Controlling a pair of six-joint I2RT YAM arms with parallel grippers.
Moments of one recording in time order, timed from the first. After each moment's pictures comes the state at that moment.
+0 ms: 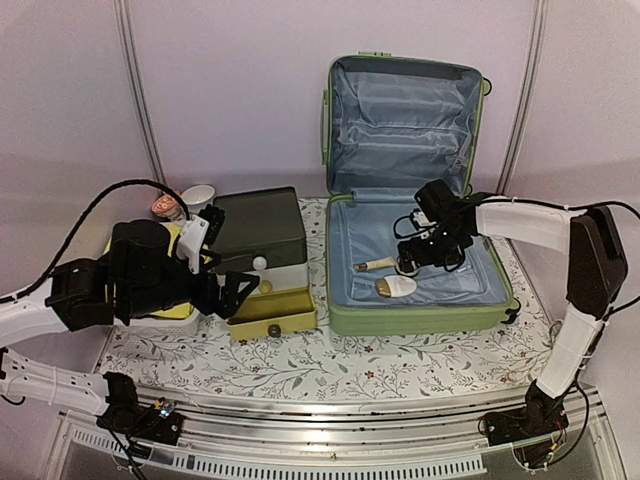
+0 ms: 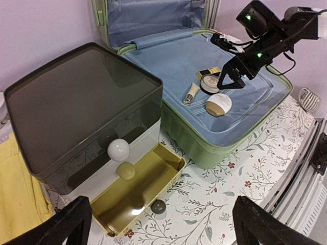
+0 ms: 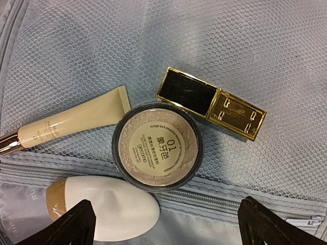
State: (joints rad) left arm -1.07 0.89 0.87 -0.45 -0.38 -0.28; right arm 0.52 1.79 1.35 -0.68 0.10 0.27
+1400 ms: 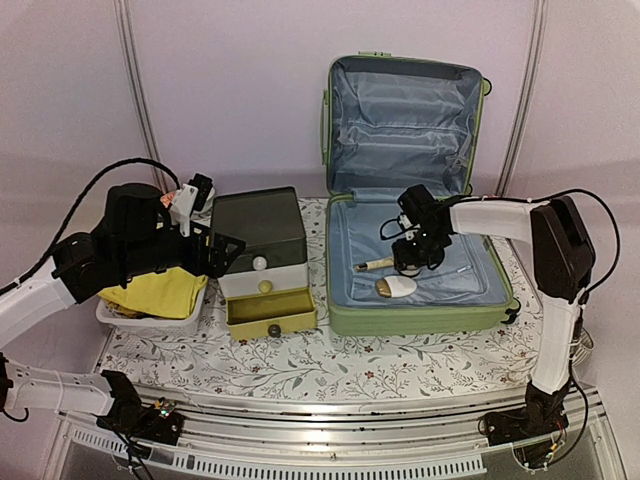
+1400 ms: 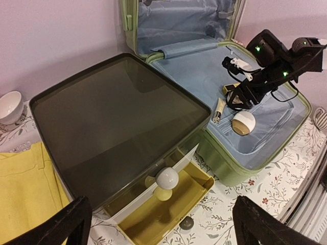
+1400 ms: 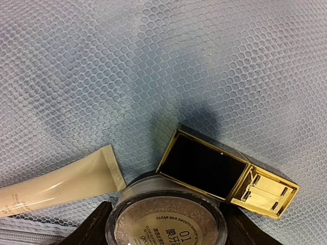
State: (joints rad) left arm -0.74 0.96 0.96 -0.45 -0.14 -0.17; right arm 0.52 2.00 1.50 -0.63 0.14 0.26
